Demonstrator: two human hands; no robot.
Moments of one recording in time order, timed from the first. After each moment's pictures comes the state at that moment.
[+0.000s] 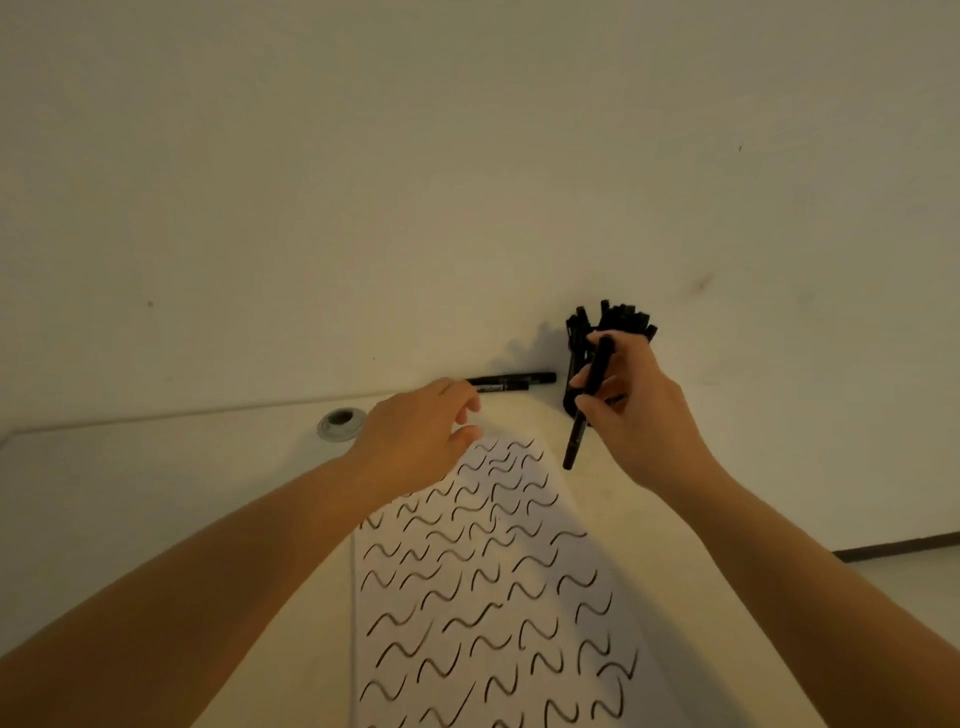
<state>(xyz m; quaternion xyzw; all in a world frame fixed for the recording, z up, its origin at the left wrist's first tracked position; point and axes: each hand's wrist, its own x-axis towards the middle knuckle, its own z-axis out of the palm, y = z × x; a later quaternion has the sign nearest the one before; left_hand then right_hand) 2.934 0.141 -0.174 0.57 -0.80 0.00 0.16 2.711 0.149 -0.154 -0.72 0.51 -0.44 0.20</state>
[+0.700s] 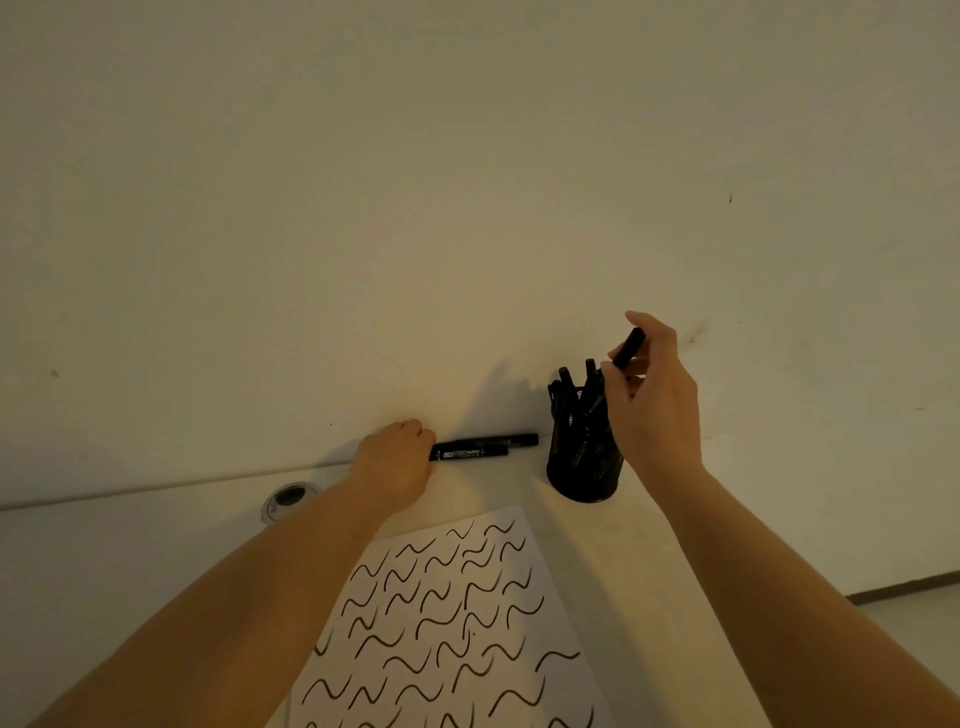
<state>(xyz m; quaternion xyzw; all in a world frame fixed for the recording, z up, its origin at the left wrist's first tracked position) 2.948 0.003 -0.243 0.61 -0.79 0.09 0.04 2.691 0.039 -0.153 -0.63 0.54 -0.56 0.09</state>
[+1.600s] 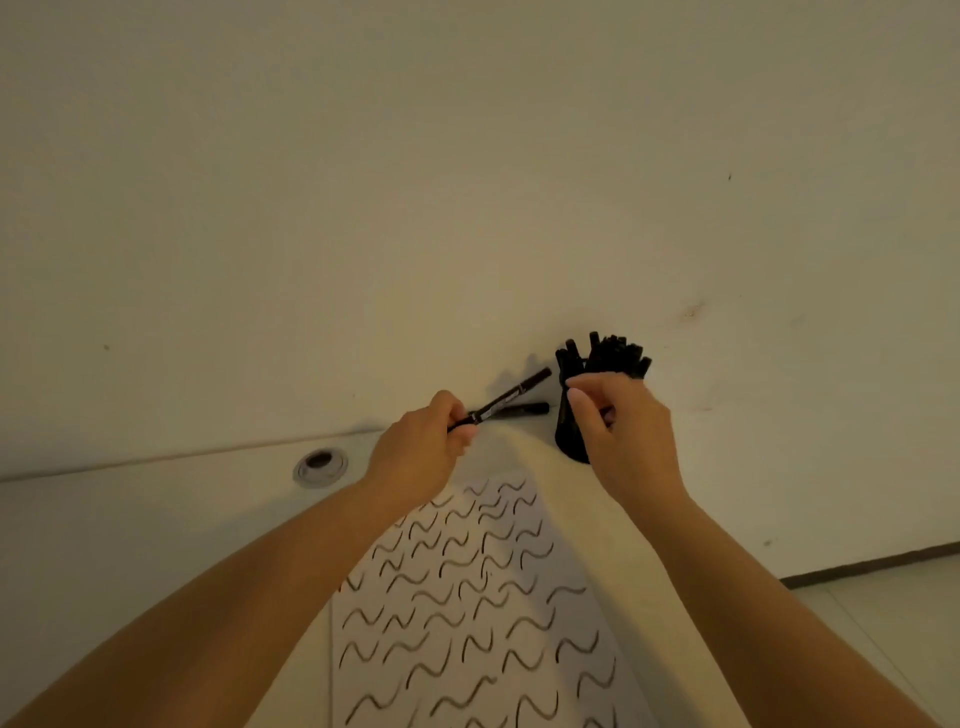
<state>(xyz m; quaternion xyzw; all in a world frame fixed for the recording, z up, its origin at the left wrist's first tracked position) 2.924 0.085 -0.193 0.60 -0.74 -0.14 0.27 2.719 0.103 -0.170 -0.67 0.55 -0.49 0.08</state>
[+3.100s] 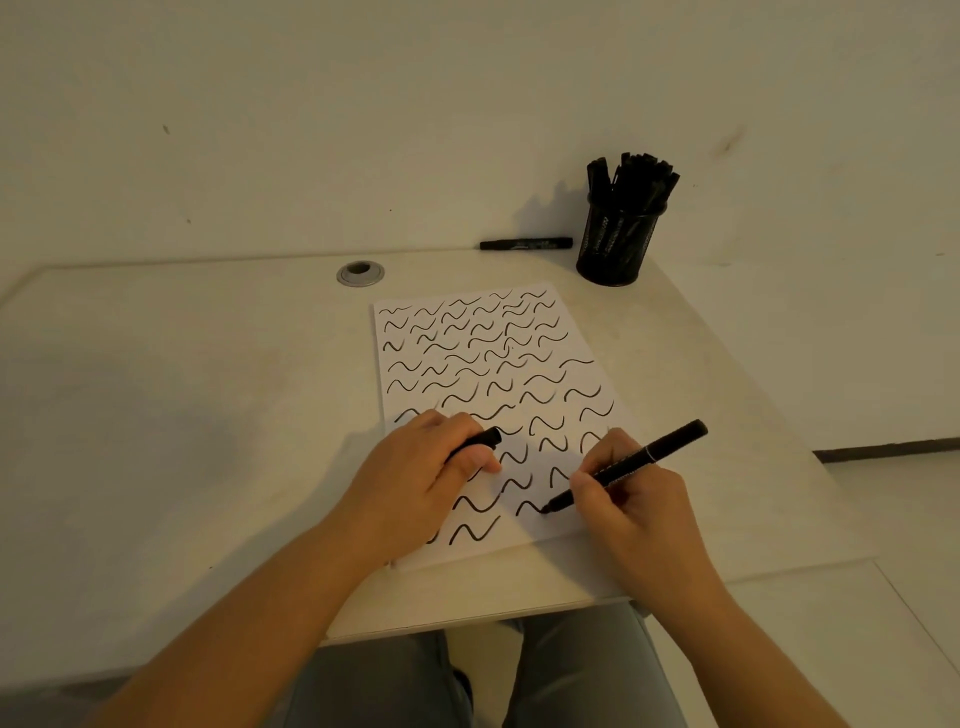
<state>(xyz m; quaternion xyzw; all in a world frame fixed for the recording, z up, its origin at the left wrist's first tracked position) 2.928 0.319 -0.256 0.54 -0.76 -0.22 0.27 2.728 0.335 -0.256 -0.67 0.51 -0.43 0.32</state>
